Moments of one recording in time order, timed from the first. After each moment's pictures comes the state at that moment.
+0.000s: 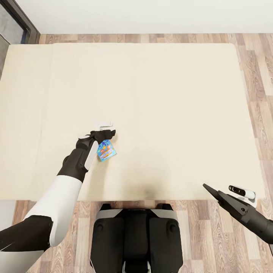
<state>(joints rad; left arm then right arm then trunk) -1.09 -0.08 -0.05 -0.93 0.11 0.49 0.05 -0.19 -0.18 -0.48 -1.58 -0.70 0.84 1.37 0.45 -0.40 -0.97</state>
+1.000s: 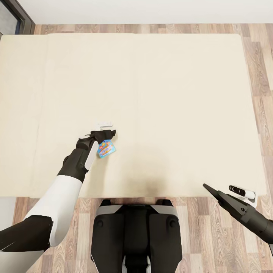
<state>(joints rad) -1.09 -0.08 -0.05 -0.93 0.11 0.49 0.05 -0.19 -0.18 -0.48 -1.58 -0.70 0.83 1.37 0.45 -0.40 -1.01</state>
